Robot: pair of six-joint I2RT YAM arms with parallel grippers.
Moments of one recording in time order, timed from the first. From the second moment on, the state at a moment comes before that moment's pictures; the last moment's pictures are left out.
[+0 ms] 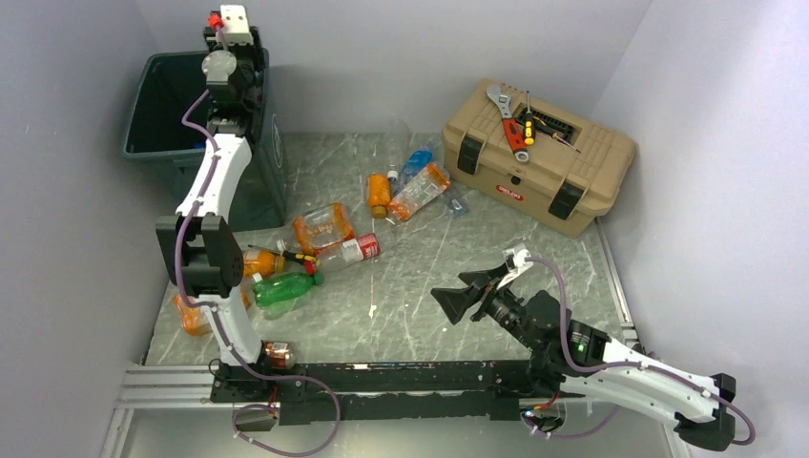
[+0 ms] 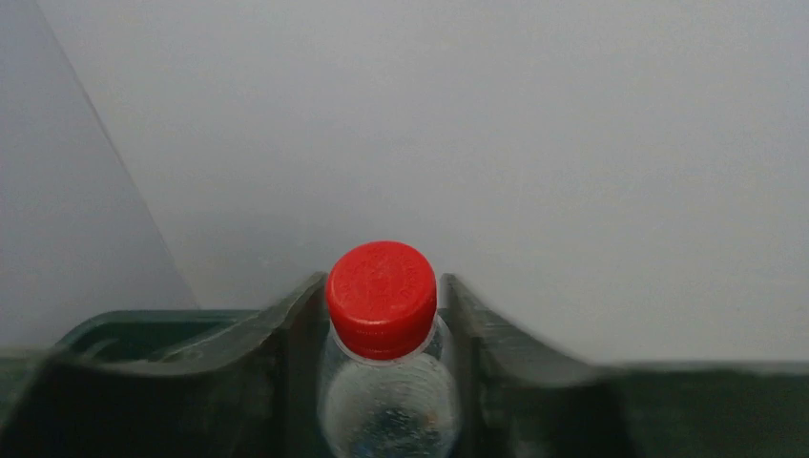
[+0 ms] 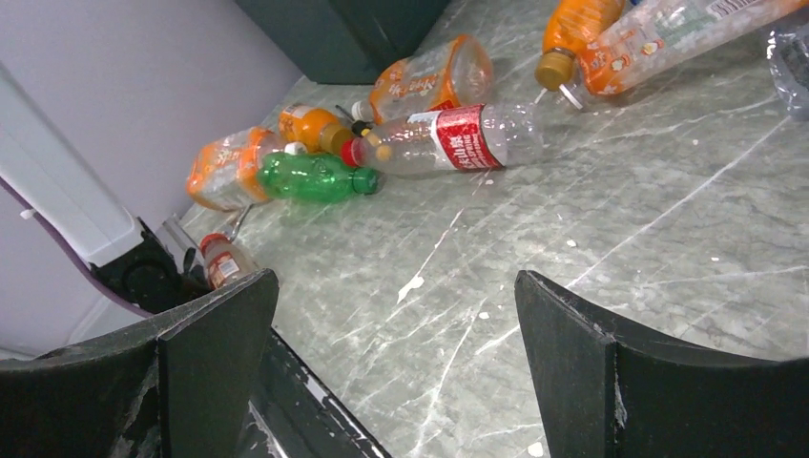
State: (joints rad) left arm -0.02 1.88 1.84 0.40 -0.17 0.16; right arm 1.14 0.34 0.36 -0.09 0.39 0.53
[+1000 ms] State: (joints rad) left arm -0.56 1.17 1.67 -0.30 -0.12 -0.02; right arm 1.11 0.62 0.59 -0.17 0.65 0.57
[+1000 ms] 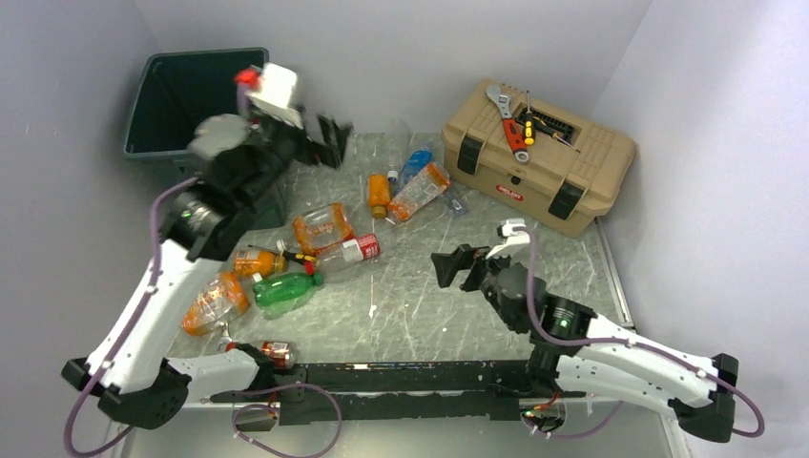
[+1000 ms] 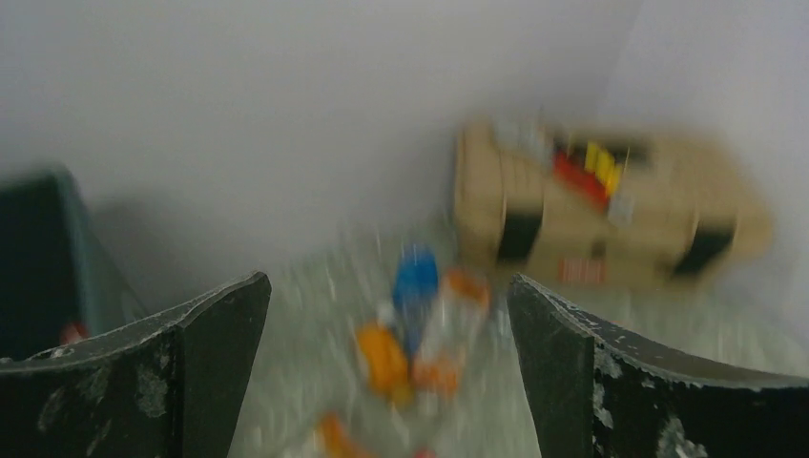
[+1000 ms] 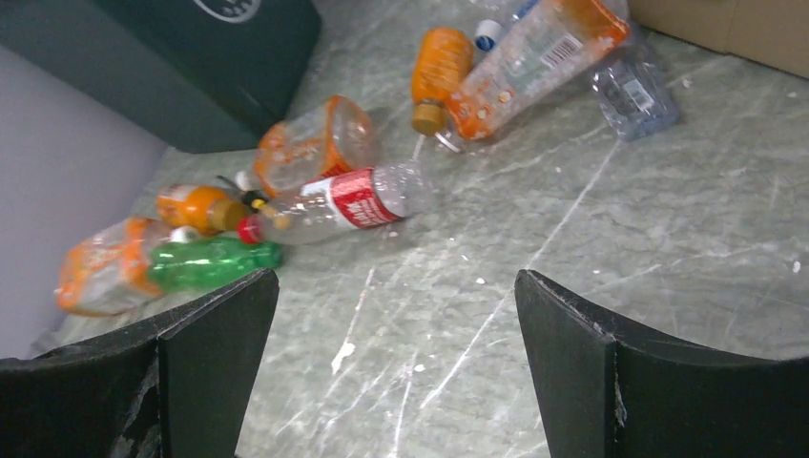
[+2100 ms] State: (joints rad) left arm -0.57 0.66 0.85 -0.45 -0.30 -0.11; right arm 1.00 1.74 1.03 0.18 0.15 -0.19
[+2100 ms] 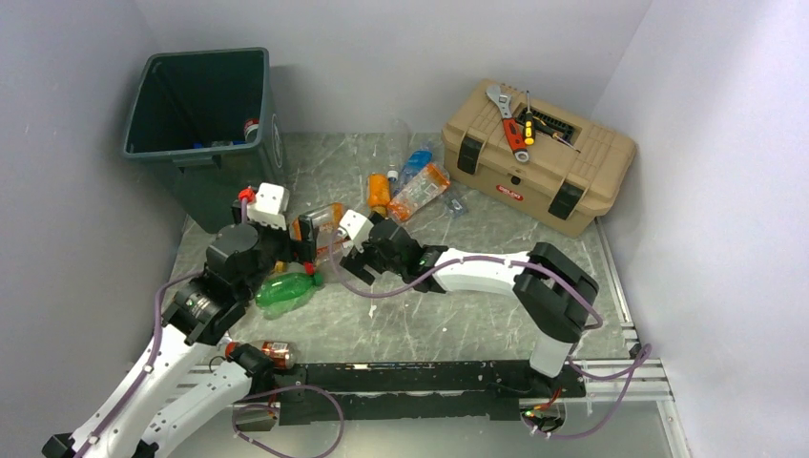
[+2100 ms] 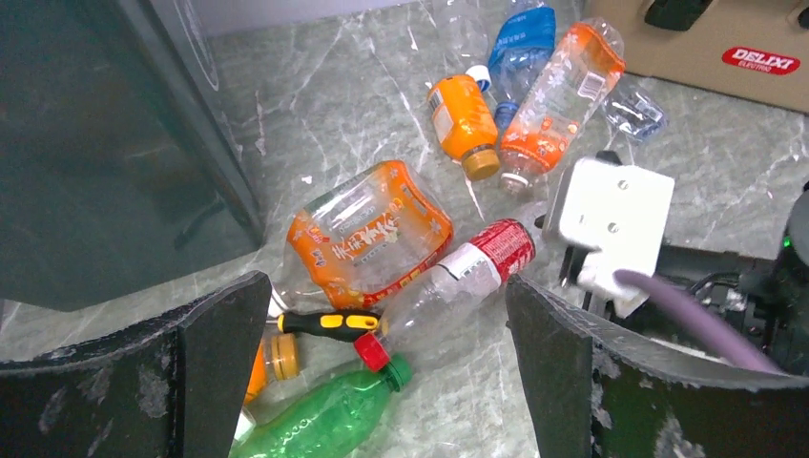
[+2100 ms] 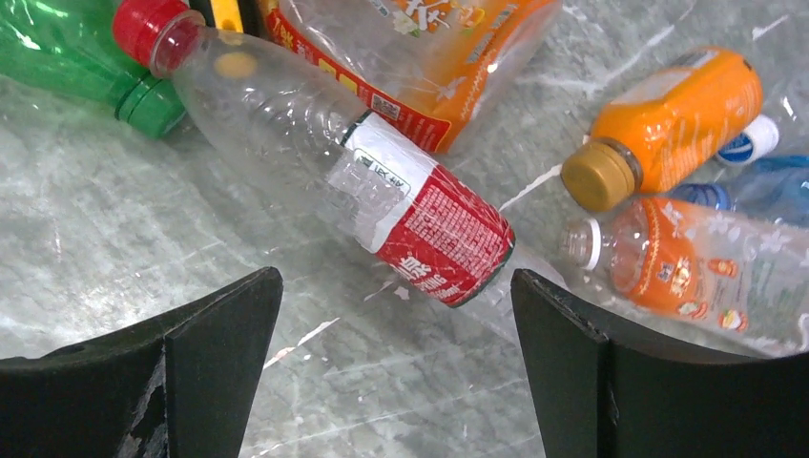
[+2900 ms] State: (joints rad) left arm -0.56 0.66 0.85 -0.46 -0.36 -0.11; right arm 0.99 1.97 1.25 0.05 0.18 -0.47
